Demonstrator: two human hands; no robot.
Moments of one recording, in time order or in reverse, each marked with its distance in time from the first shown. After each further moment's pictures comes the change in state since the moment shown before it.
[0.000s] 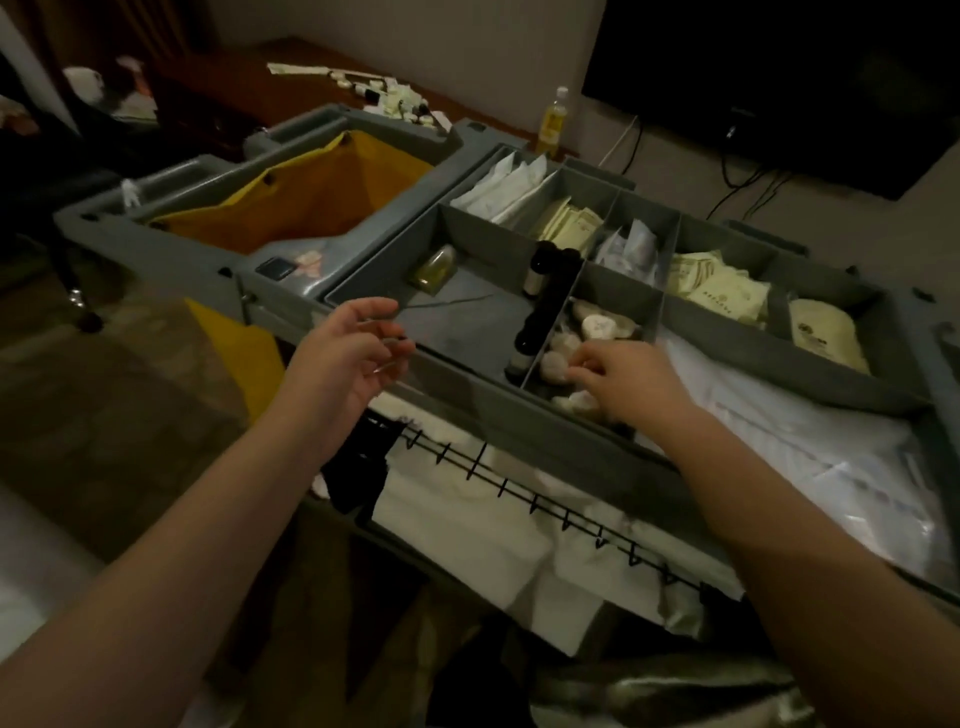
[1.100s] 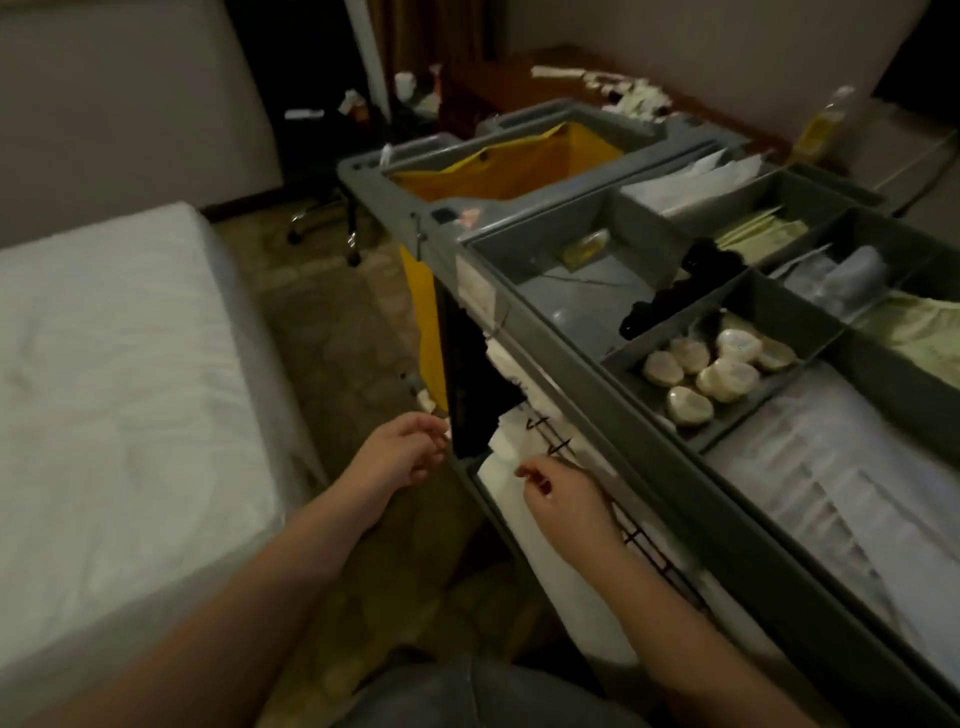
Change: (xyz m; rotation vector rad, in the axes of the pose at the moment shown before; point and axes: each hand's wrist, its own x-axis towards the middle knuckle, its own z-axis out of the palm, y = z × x) left_hand -0.088 -0.116 -0.013 0.372 0.559 -0.249; right_hand -0.059 -0.015 0.128 0.432 -0.322 -0.385
